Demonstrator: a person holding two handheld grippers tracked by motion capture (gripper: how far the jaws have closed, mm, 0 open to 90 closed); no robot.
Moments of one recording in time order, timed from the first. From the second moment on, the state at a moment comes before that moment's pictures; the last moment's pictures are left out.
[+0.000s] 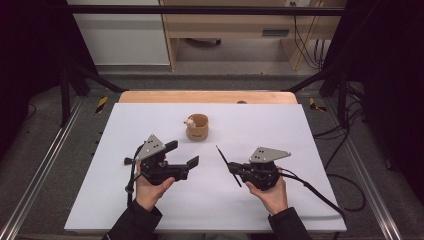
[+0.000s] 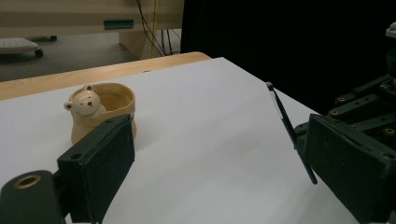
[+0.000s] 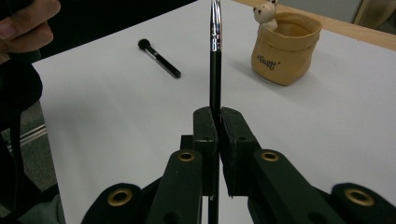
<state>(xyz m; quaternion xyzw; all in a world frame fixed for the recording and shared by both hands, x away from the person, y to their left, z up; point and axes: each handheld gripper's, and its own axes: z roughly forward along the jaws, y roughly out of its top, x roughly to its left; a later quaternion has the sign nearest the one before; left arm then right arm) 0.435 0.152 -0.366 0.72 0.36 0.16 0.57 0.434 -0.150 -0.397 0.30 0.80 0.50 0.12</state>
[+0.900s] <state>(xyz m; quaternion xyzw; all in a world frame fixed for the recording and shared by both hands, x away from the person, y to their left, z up) 0.440 0.118 -0.370 0.71 0.35 0.12 0.59 0.433 -0.150 -0.397 0.30 0.80 0.51 0.12</state>
